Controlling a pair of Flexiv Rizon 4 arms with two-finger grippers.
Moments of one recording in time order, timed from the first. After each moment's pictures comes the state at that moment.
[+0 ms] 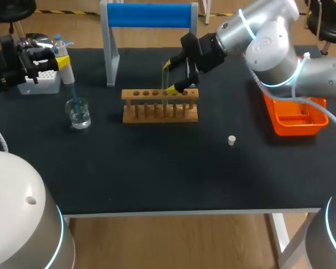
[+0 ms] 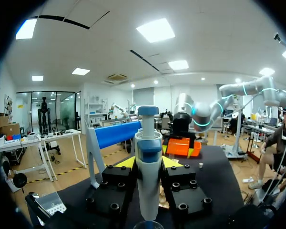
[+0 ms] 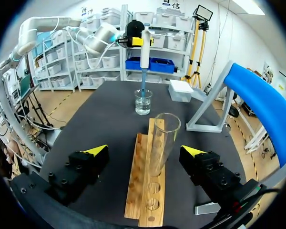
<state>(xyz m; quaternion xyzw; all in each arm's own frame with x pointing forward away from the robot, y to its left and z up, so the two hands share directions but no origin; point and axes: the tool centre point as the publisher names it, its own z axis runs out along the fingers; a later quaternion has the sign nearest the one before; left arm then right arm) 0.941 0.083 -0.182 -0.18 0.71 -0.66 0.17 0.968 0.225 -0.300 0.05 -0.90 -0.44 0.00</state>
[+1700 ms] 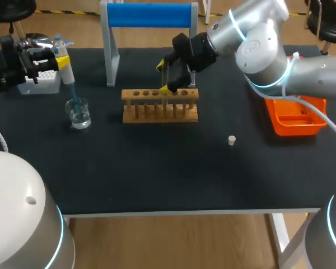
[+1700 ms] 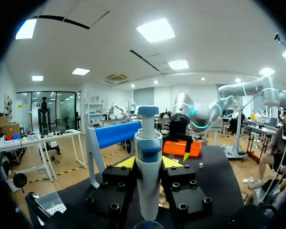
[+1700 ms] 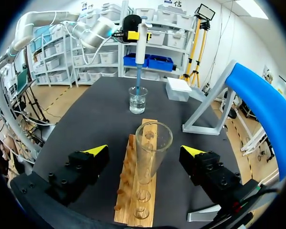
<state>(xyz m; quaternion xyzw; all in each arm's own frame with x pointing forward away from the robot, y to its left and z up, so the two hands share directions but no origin) 0.941 0.083 -0.182 -0.18 0.71 -0.66 0.17 0.979 0.243 -0.307 0.06 -0.90 -0.43 -0.02</state>
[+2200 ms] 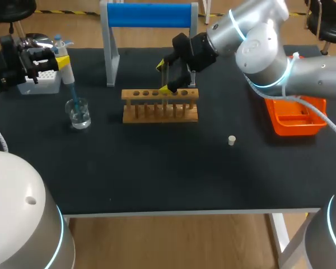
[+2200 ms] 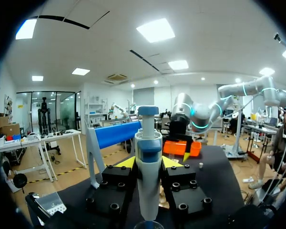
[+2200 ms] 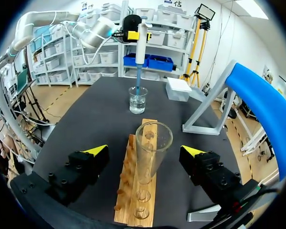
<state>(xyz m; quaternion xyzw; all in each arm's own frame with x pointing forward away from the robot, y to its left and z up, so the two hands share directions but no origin) 0.941 0.083 -0.181 -0.17 0.71 -0.66 0.17 0.979 0.243 -0.307 0.06 -0.90 -0.43 -0.02</state>
